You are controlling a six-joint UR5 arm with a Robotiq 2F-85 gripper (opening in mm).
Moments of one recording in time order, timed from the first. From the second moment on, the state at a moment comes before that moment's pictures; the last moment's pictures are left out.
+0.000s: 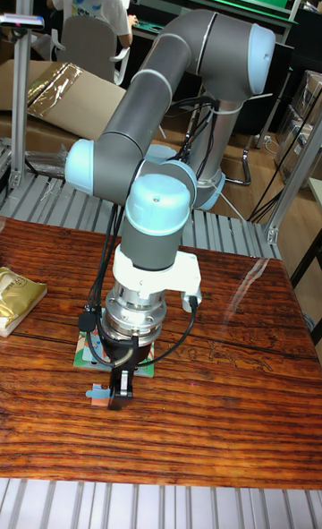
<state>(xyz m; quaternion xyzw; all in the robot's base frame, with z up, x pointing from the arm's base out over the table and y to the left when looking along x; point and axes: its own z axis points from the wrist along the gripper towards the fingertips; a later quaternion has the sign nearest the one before) 0.666 -0.016 -0.001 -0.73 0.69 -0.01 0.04</state>
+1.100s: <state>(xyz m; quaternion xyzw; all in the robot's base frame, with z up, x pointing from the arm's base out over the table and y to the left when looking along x) 0.667 0.000 0.023 -0.58 0.82 0.01 0.06</state>
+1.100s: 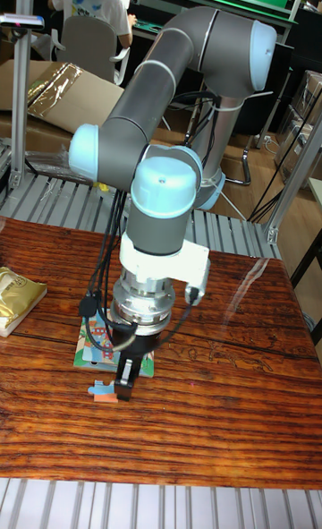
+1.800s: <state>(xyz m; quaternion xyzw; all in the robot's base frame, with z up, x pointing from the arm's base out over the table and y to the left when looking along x) 0.677 -0.031 0.026 -0.17 0.98 -0.03 0.05</state>
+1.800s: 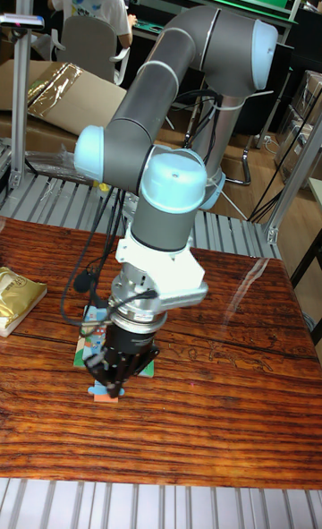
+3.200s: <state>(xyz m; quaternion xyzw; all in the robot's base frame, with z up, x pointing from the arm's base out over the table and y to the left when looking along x) 0.647 -0.022 0.019 -0.01 1.00 0.00 0.00</state>
